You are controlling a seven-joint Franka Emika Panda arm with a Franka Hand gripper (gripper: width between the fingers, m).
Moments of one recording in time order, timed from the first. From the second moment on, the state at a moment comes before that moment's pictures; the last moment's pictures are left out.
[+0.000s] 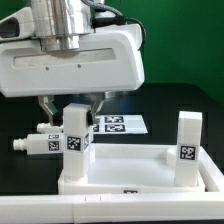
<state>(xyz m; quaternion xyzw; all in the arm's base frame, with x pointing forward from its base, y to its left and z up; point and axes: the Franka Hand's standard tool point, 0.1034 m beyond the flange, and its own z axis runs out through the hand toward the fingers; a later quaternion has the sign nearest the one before) 0.609 -0.063 0.111 -0.98 0.16 -0.06 0.05</state>
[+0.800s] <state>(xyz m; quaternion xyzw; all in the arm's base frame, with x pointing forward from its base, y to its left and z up) 0.626 -0.050 0.109 -0.73 0.68 -0.02 0.08</state>
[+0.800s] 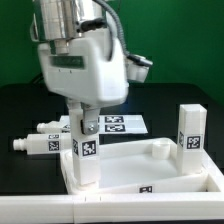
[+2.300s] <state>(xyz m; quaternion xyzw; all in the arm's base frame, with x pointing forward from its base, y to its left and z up) 0.630 -0.050 0.114 -0.99 0.11 -0.04 0.05</state>
